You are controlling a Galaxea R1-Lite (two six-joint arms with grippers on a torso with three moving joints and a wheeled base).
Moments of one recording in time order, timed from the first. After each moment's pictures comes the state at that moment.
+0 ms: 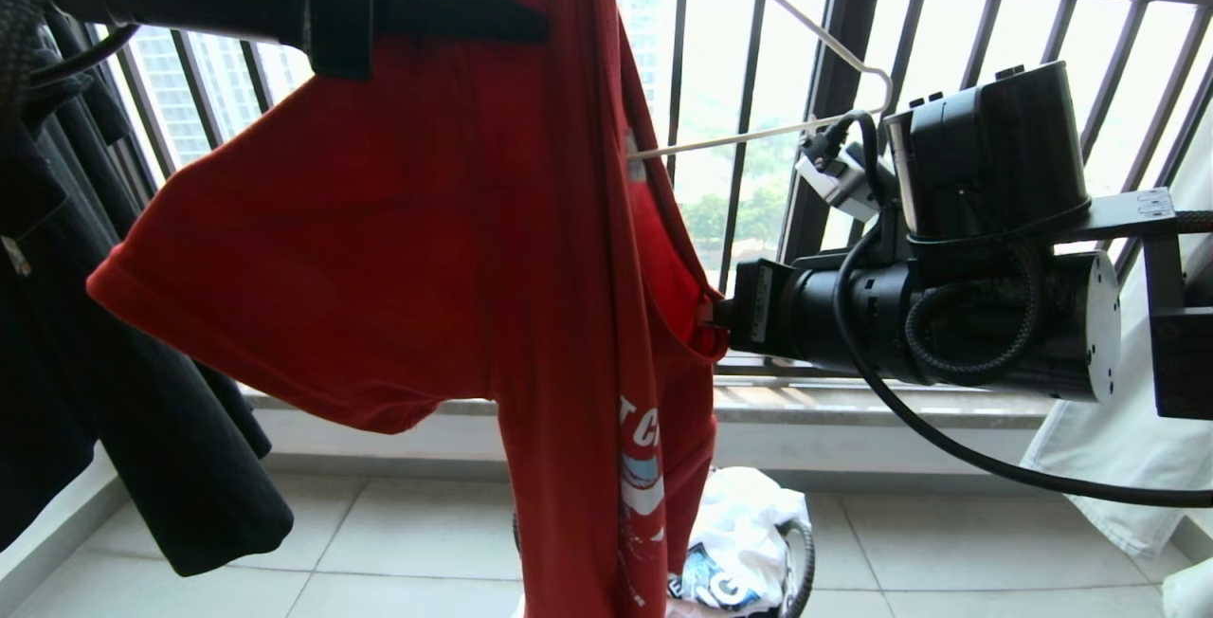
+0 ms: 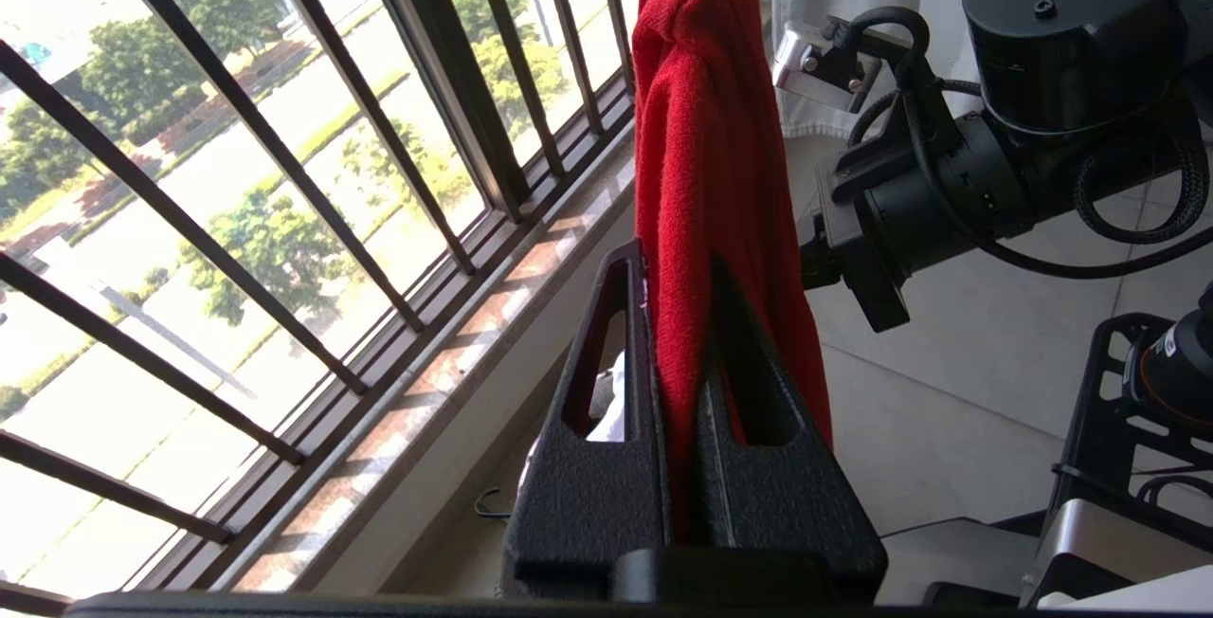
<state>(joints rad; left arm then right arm) -0.55 1.55 -1.93 0.54 -0.45 0.27 0.71 1.63 -1.26 0.05 -0.10 0.55</state>
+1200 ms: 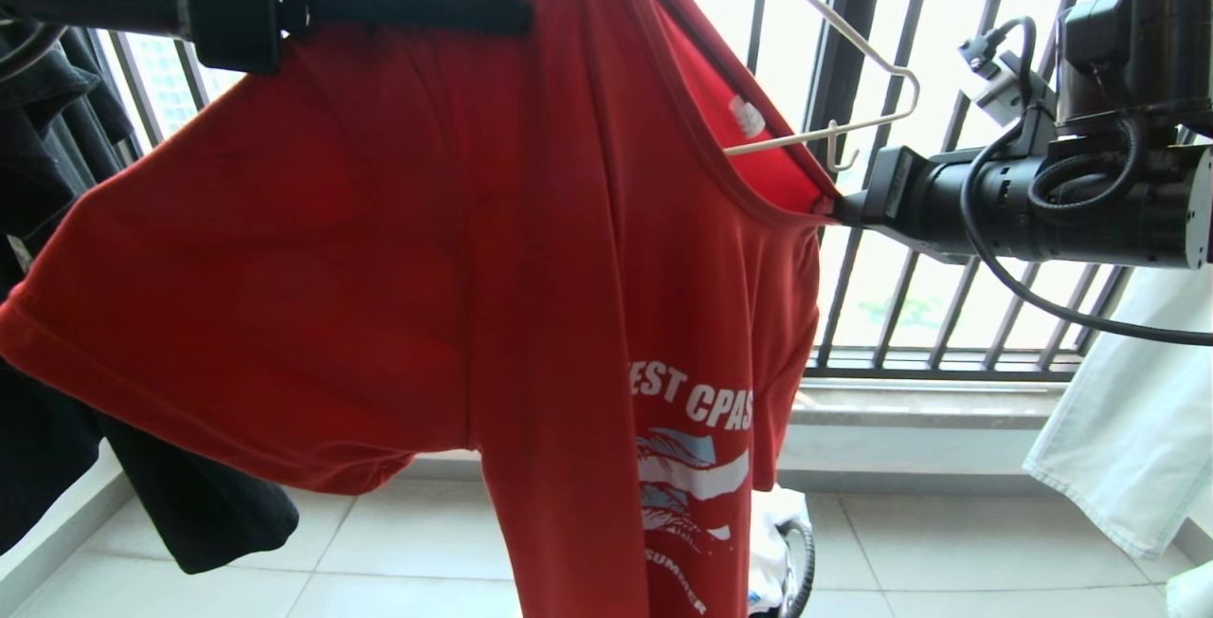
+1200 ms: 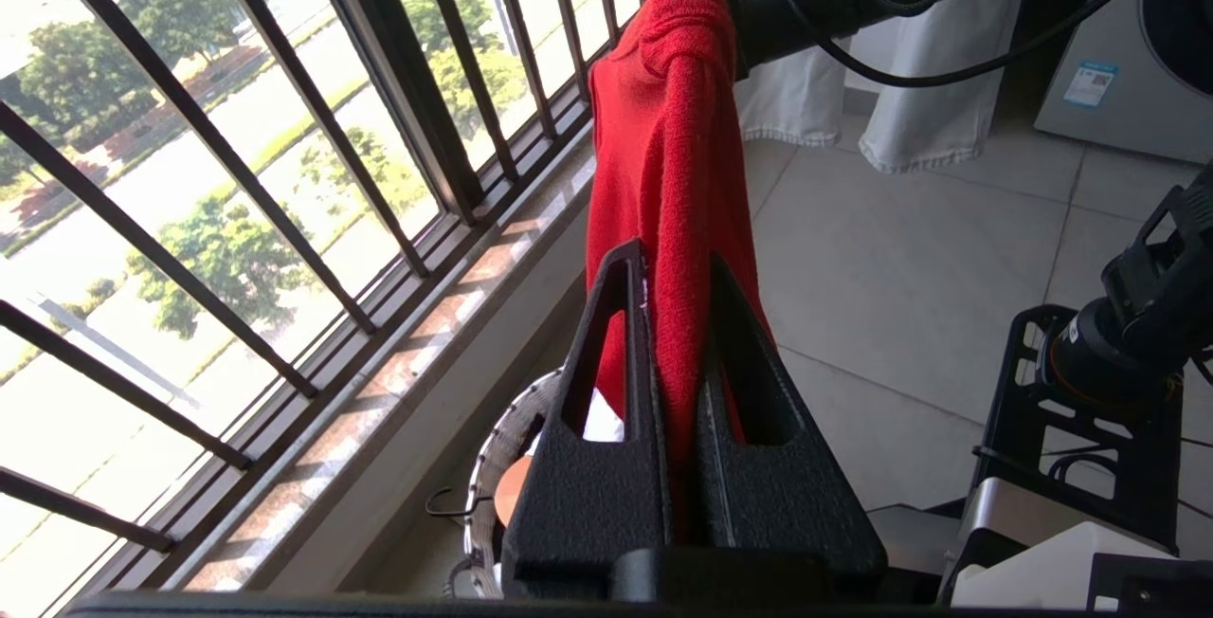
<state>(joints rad) -0.59 1.46 -1.86 0.54 -0.46 0.22 0.33 1.61 -1.35 0.03 0.10 0.44</state>
